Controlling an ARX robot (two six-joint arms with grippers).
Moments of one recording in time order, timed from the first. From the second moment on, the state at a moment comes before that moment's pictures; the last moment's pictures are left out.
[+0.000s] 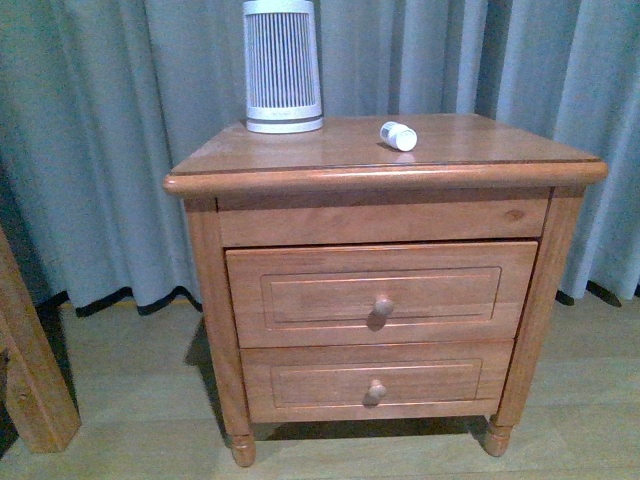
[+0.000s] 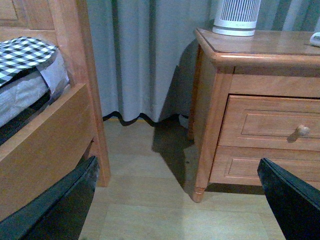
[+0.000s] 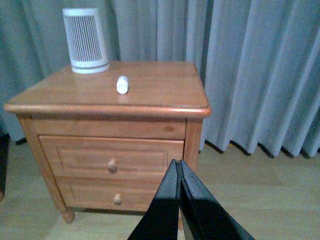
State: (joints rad) left arm 0.00 0.01 0.01 0.00 0.00 -0.01; right arm 0.06 0.38 0.35 0.01 0.03 0.01
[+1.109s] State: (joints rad) left arm 0.00 0.01 0.01 0.00 0.00 -0.01; right arm 0.00 0.01 0.02 0.00 0.00 0.01
